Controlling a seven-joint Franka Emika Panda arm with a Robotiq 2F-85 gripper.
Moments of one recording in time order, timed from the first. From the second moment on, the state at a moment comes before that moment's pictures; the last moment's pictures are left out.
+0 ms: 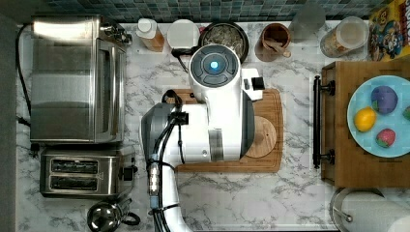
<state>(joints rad) 0.01 0.06 0.02 -1.88 -0.04 0.25 -0.09</state>
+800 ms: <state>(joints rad) 0.02 0.07 0.02 -1.94 -0.11 0.46 -0.07</state>
